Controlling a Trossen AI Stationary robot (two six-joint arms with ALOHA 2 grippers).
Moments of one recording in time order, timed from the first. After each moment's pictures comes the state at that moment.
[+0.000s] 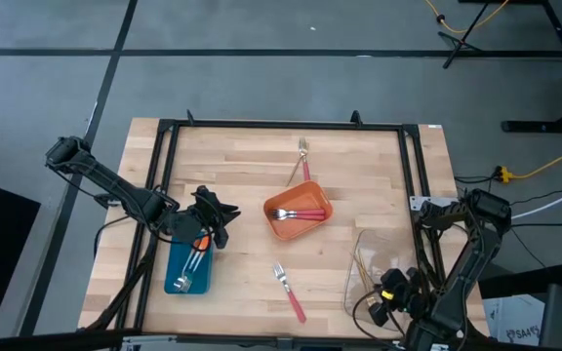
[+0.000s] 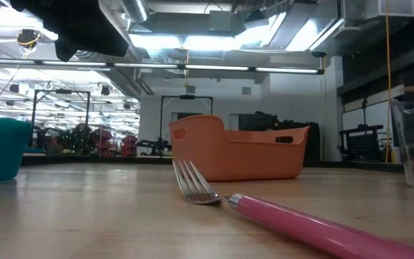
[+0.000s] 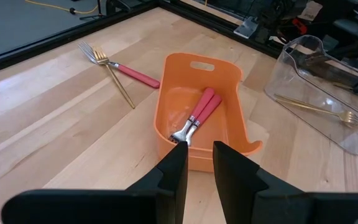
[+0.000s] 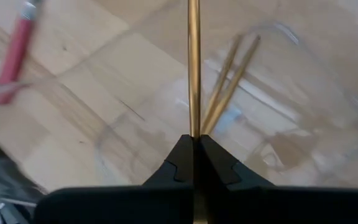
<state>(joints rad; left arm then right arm) -0.48 1.08 0.67 -0.24 -0.79 -0.75 1.15 1.76 1.24 -1.15 0.50 2.10</state>
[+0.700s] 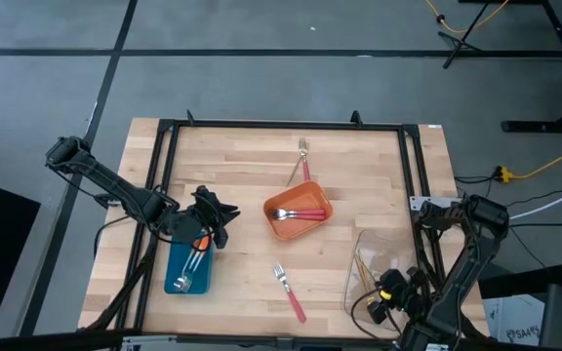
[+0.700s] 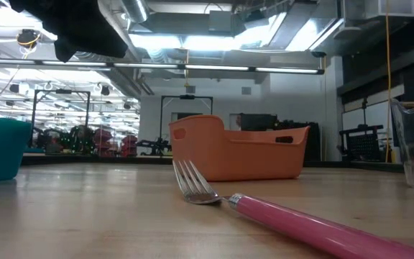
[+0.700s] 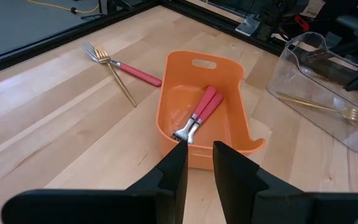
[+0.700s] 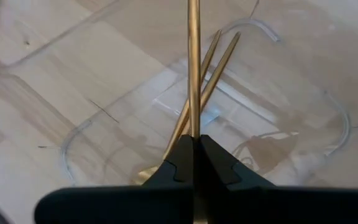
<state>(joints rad) -0.48 1.08 0.67 -0.25 -0.79 -0.75 1.14 1.81 1.23 -1.19 0.48 2.12</state>
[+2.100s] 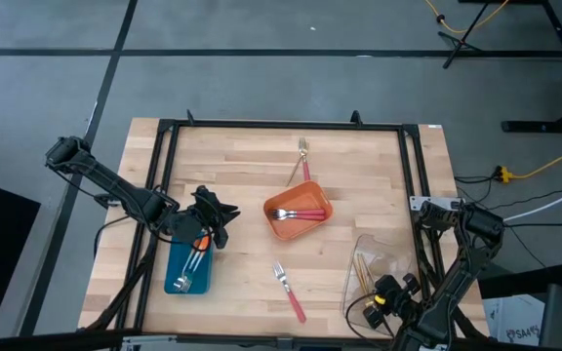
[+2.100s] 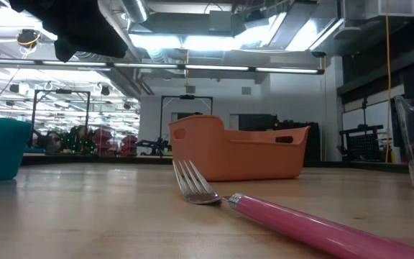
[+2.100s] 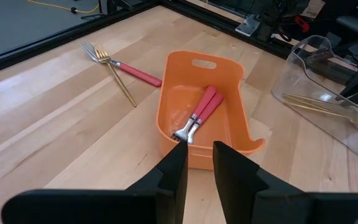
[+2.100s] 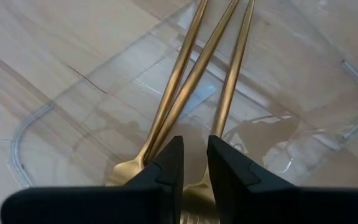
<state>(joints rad) -0.48 1.08 0.67 -0.25 -0.79 -0.75 1.14 1.90 1.23 -1.10 0.40 2.11</state>
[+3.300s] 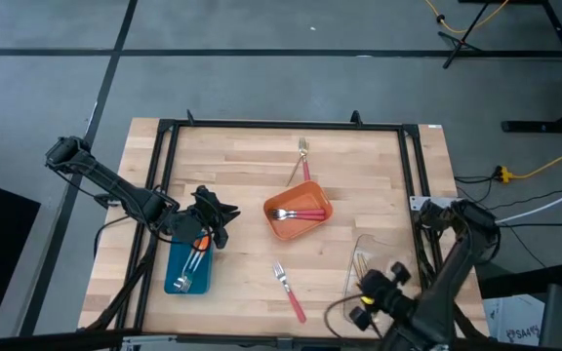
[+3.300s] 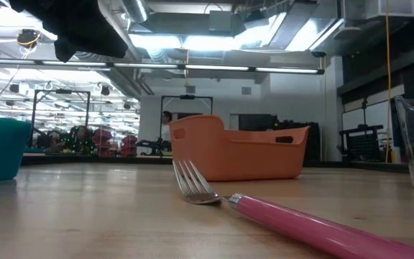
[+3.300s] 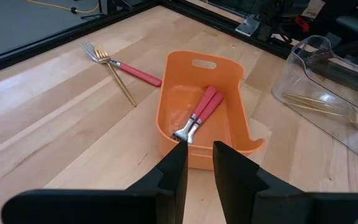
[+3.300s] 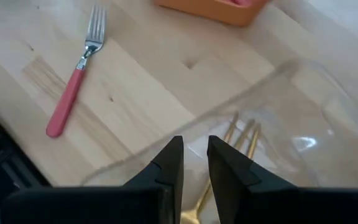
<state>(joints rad) -0.48 1.08 0.67 -0.25 -0.79 -0.75 0.98 1.90 1.73 -1.52 0.55 1.81</state>
